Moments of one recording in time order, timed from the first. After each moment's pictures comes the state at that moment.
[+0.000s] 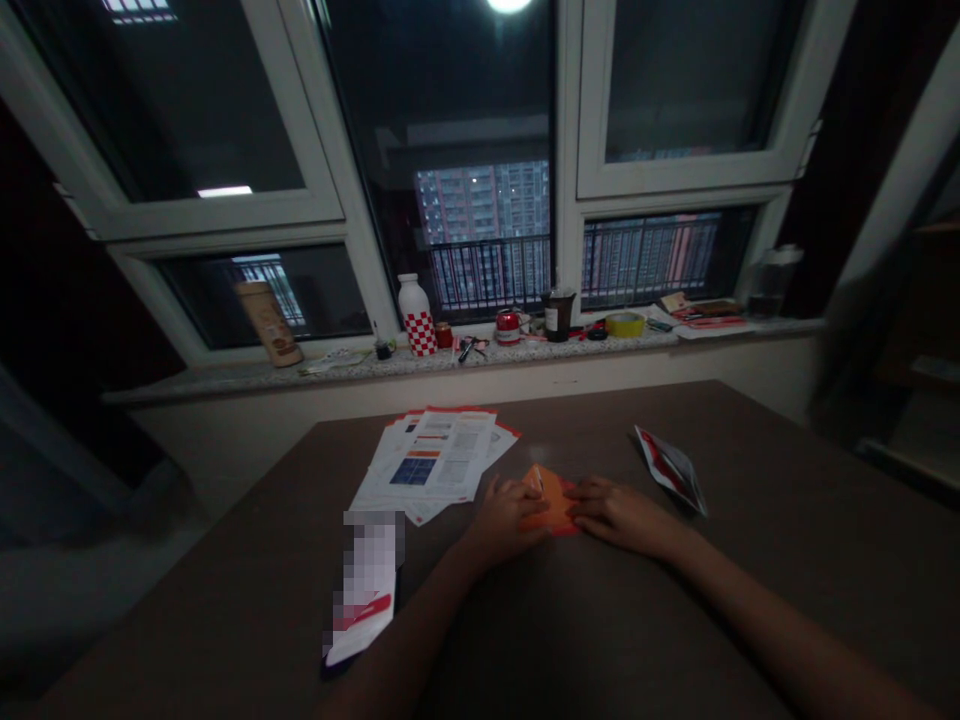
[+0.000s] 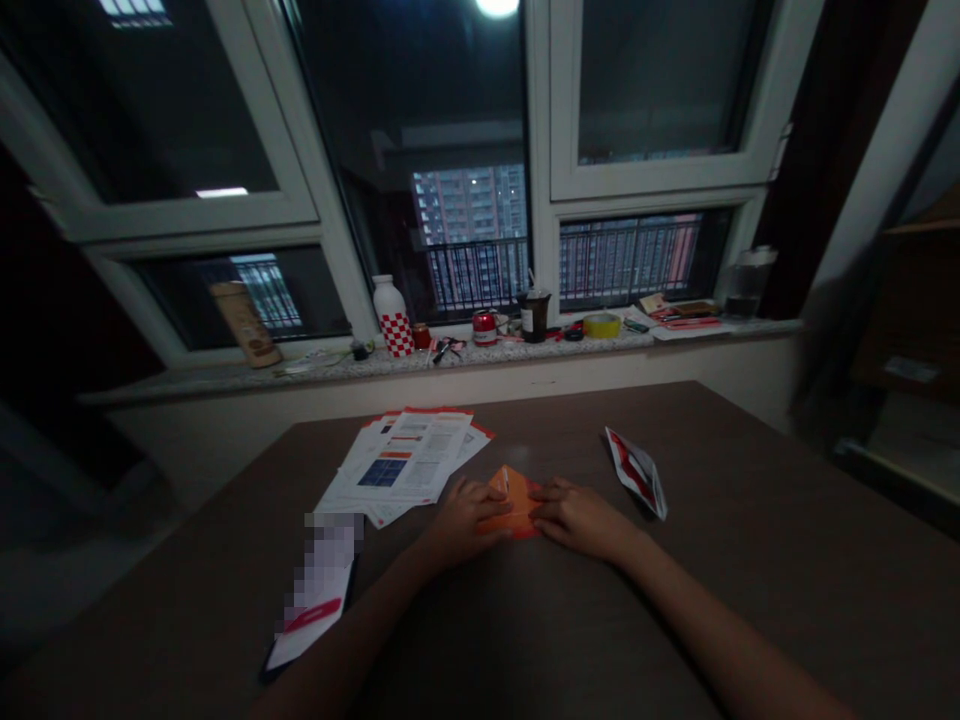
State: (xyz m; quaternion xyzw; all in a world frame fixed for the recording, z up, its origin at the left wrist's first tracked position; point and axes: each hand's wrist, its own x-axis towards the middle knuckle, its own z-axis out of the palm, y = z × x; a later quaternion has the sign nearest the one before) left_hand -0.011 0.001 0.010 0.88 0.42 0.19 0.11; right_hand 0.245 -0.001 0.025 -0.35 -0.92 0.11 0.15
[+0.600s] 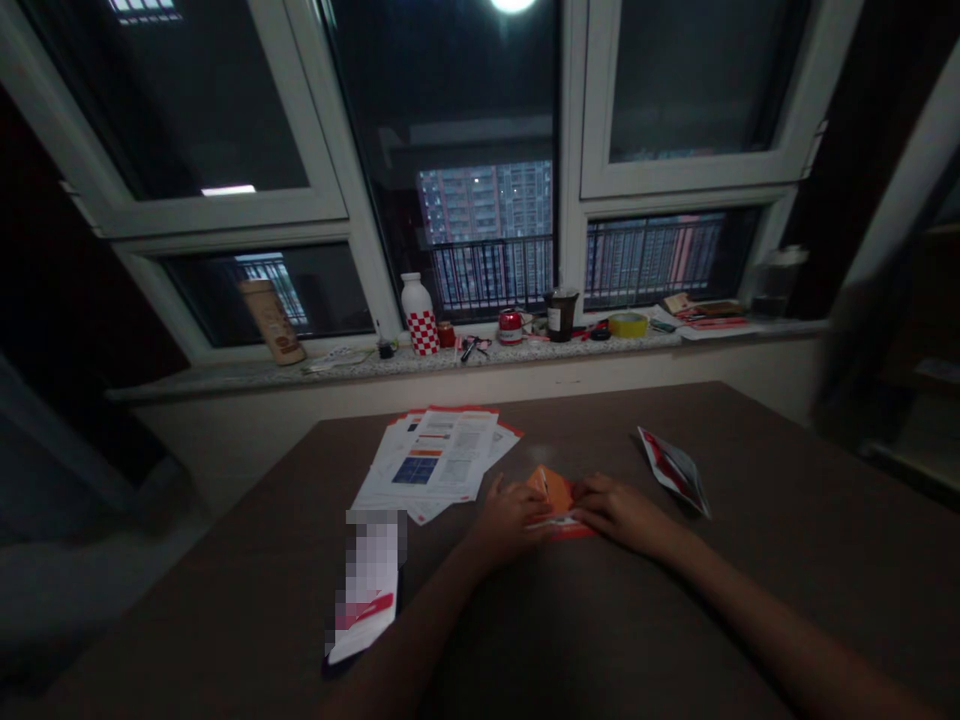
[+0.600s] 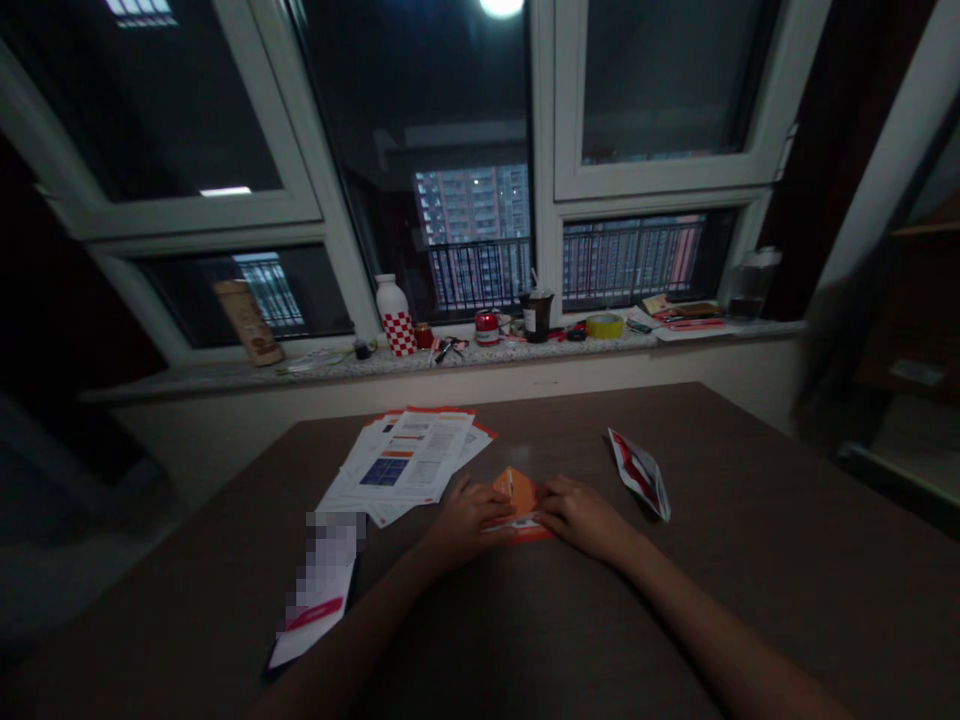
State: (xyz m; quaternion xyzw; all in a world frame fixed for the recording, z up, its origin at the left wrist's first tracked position) left_hand -0.010 -0.003 0.015 0.88 0.42 0.18 0.12; right_hand 0.241 0.004 0.016 -0.38 -0.90 0.10 0.19
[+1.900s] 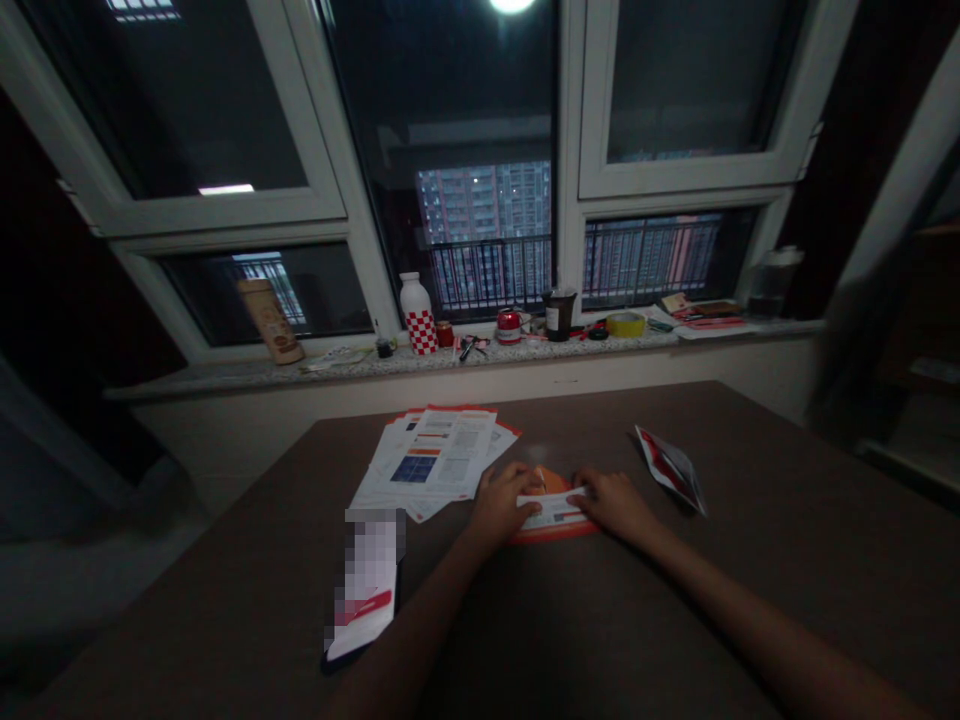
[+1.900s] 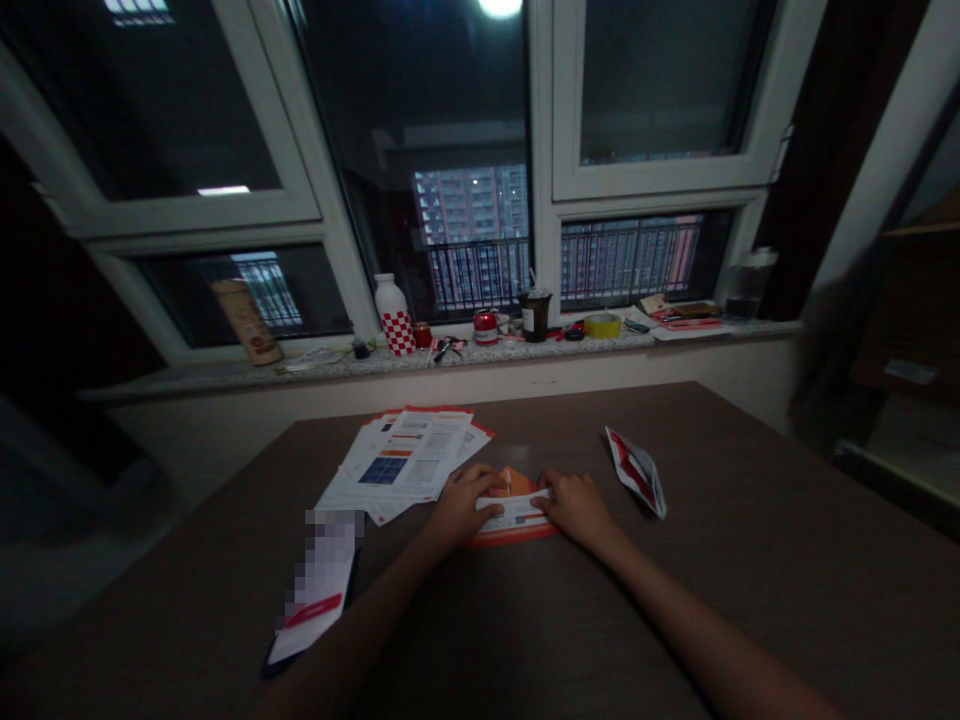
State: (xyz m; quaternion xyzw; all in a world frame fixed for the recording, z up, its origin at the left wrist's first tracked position) left_hand -0.004 0.015 0.013 0.83 0.50 0.22 0.11; right_hand 0.225 0.017 0.010 -0.59 -0.79 0.10 0.15
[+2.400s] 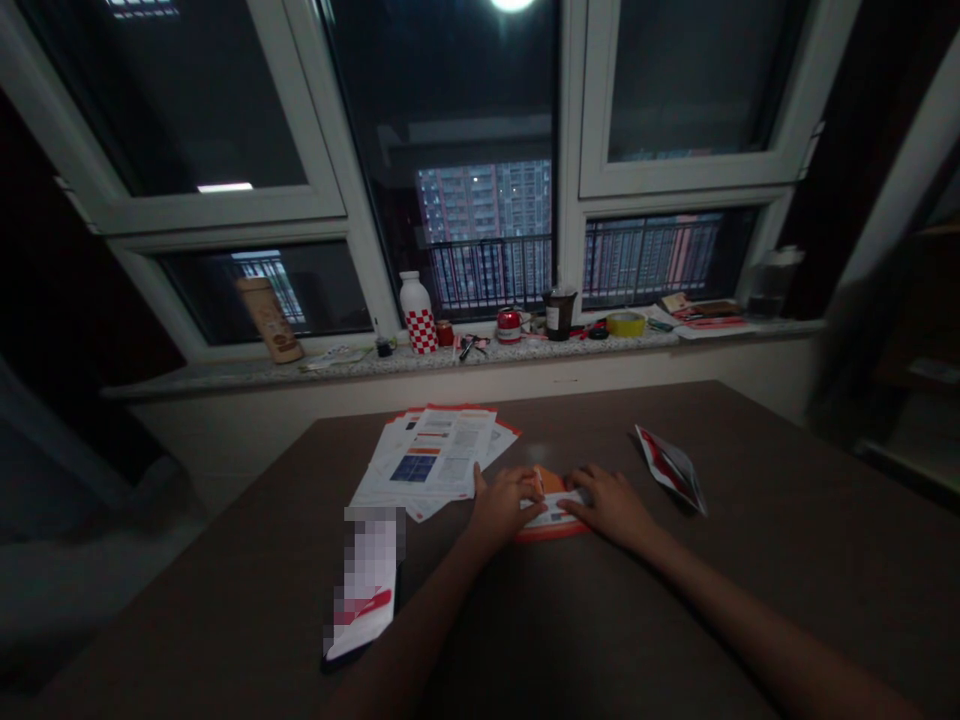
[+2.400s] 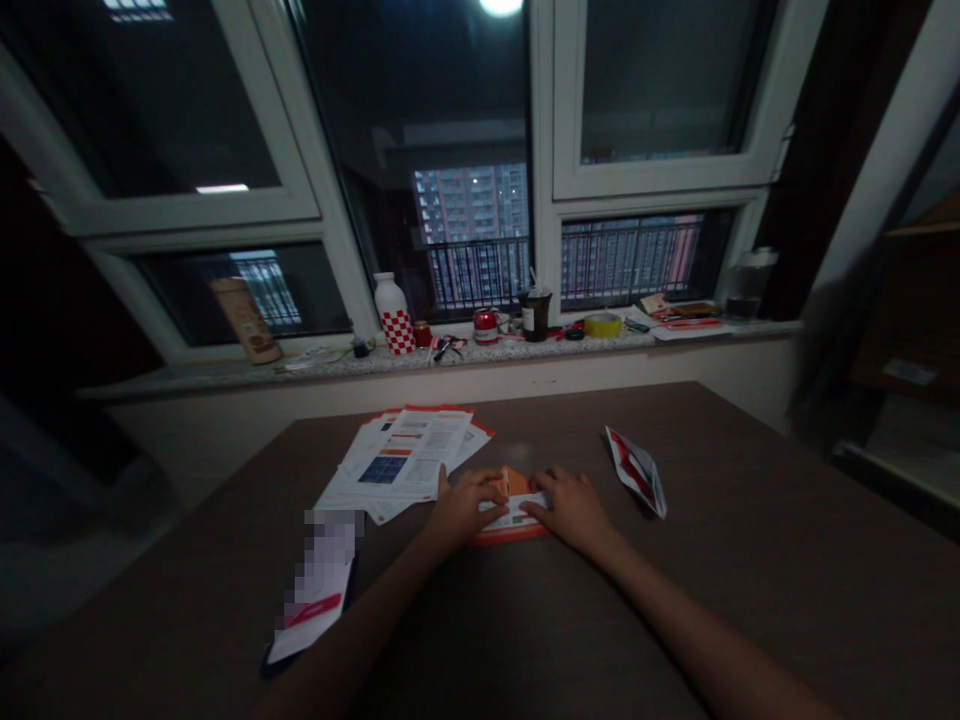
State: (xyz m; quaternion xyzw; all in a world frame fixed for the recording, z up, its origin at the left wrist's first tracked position) left_hand 0.000 0.010 0.013 0.84 0.50 0.19 0.08; right_hand 0.221 0.009 0.007 -0.55 -0.82 0.04 0.17
